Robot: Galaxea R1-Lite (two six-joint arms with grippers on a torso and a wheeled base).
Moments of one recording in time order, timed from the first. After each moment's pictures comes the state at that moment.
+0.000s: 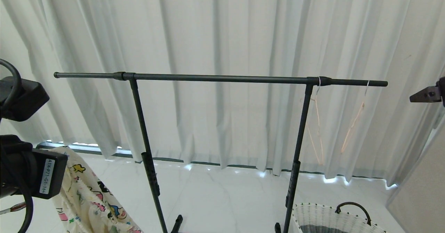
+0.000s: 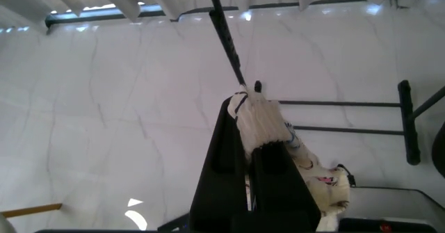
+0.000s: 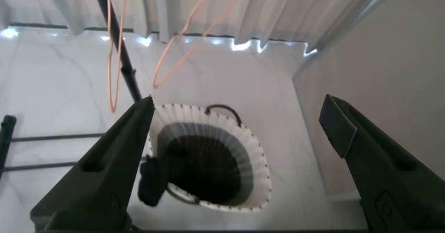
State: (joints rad) left arm -0.49 1.14 -1.00 0.58 0.53 -0.07; right arm 0.15 1.40 -1.48 0.63 -0.30 0.05
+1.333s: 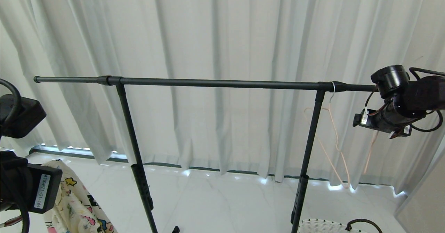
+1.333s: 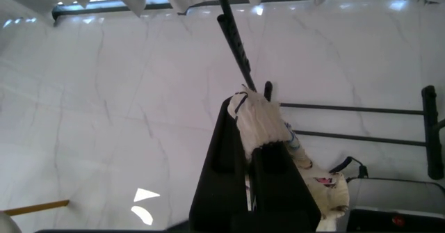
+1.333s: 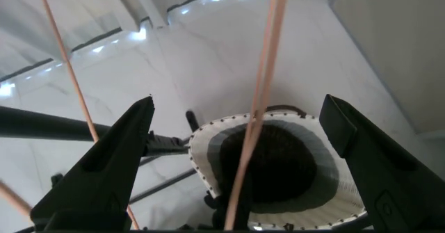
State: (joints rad) left arm -0.45 1.11 -0.92 0.58 0.54 -0.07; right arm 0.10 1.93 -1.47 0.38 -0.36 0.50
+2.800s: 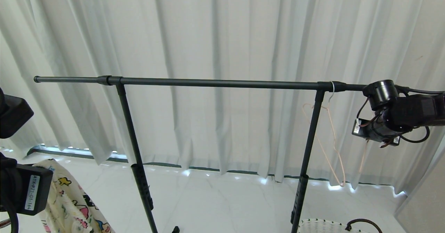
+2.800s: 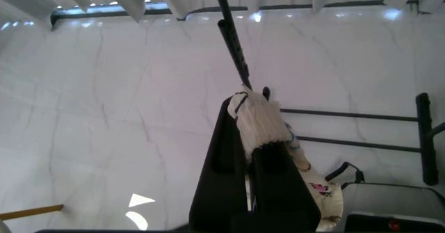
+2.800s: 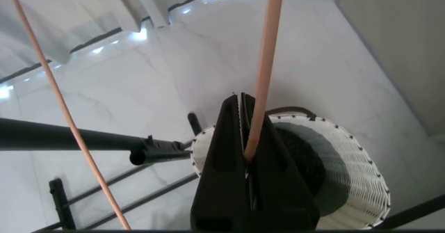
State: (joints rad) left arm -0.45 1.08 -0.92 0.58 0.54 -0.07; right arm 0.11 1.97 -1.34 0.20 -0.36 0.50
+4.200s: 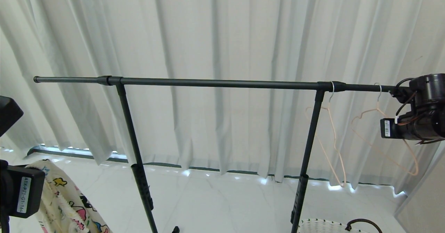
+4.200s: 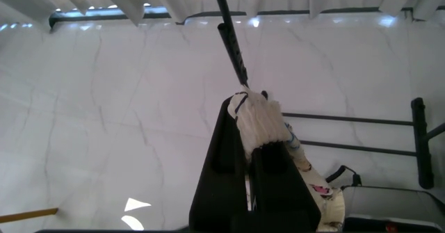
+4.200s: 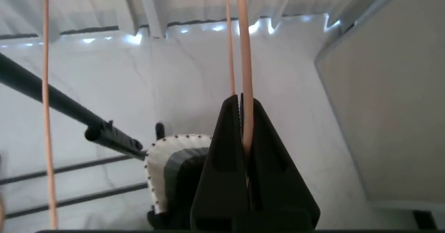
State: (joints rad) left arm -0.45 1.05 -0.91 0.58 0.54 -0.07; right arm -0.01 1.75 -1.10 -0.01 -0.21 0.07
